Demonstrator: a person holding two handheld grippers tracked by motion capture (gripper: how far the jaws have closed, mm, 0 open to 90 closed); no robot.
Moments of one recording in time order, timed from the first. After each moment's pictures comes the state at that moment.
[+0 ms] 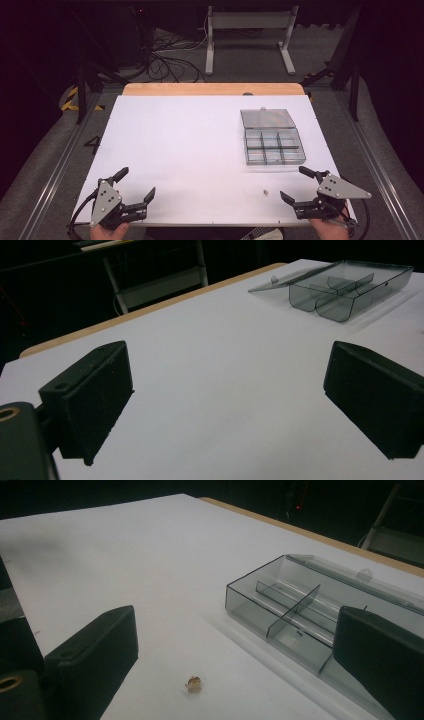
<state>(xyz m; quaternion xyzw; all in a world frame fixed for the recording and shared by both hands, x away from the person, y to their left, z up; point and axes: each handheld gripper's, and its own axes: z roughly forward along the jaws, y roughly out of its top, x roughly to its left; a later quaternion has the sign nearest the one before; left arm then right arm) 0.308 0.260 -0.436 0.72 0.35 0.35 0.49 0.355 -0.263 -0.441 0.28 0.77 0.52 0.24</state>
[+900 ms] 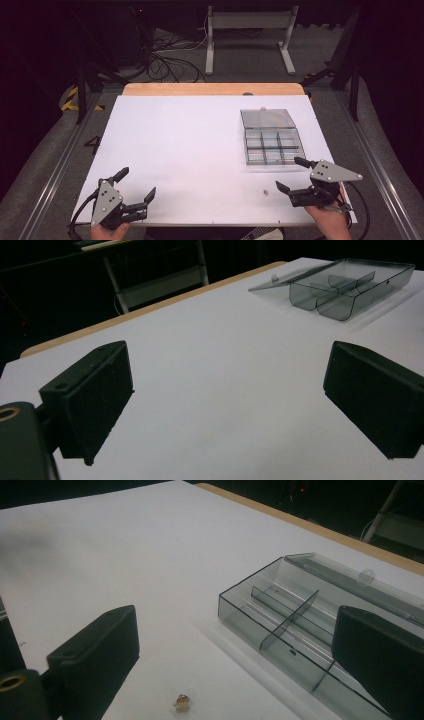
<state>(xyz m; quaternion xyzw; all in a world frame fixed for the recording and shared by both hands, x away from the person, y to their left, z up) 0.308 0.259 -0.437 0.72 0.35 0.35 0.49 0.379 -0.251 -0.422 0.29 0.79 0.49 0.22</state>
